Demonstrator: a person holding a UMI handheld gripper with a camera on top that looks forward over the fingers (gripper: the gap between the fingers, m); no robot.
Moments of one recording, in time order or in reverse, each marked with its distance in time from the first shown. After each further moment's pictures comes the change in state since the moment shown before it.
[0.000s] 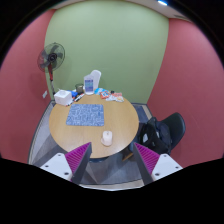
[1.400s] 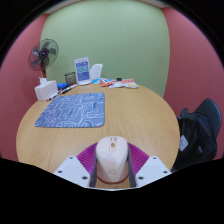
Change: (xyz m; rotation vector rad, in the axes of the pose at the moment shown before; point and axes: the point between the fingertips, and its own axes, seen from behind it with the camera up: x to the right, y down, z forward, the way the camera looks) arm -0.036 0.069 0.397 0.125 -0.120 0.091
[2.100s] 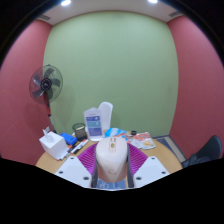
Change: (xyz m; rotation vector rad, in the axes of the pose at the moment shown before) arm -0.084 -0.297 0.029 0.264 -0.041 -0.009
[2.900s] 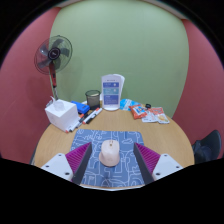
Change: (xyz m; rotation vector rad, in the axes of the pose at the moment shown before) arm -0.087 0.114 0.000 -0.263 -0.013 -0.086
